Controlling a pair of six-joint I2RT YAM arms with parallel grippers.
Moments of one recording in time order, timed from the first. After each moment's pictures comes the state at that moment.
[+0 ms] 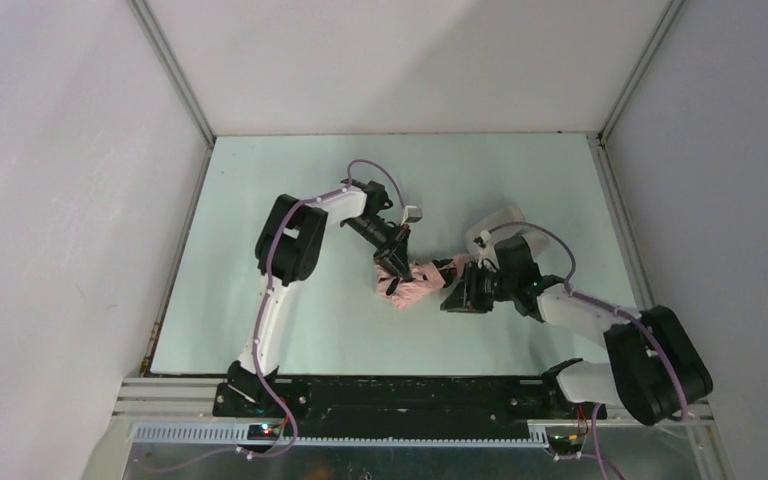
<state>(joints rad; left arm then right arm) -0.47 2.39 1.75 -1.06 1.10 0.15 0.42 1.32 0.45 0.01 -0.62 0.68</state>
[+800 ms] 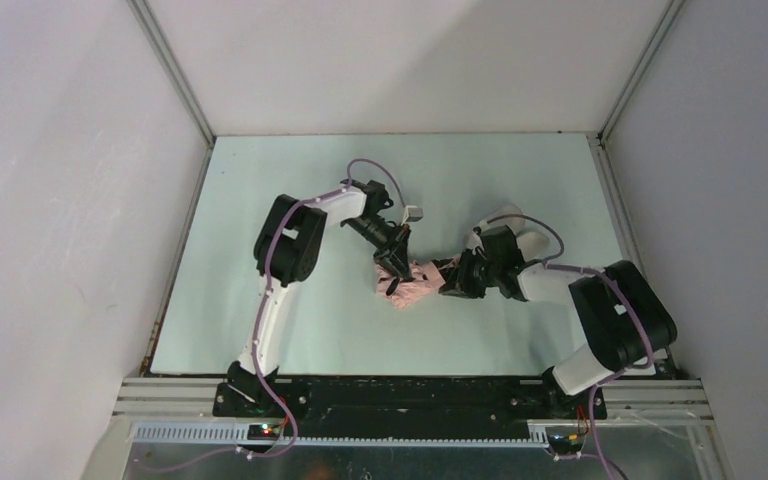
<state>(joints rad) -0.48 2.38 1.73 -1.04 1.09 0.15 0.42 1.58 0.58 0.11 -0.44 0.80</state>
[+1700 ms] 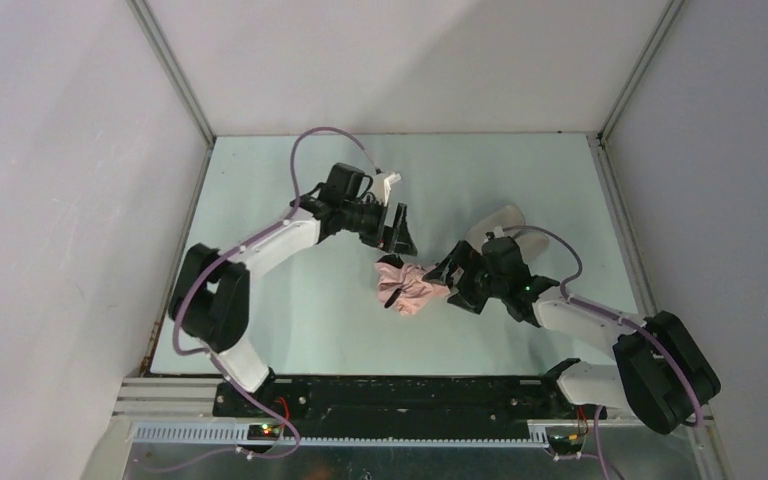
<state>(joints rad) -0.52 1.71 1.22 -0.35 0.70 -0.21 0.53 1.23 0.49 0.05 -0.28 1.12</state>
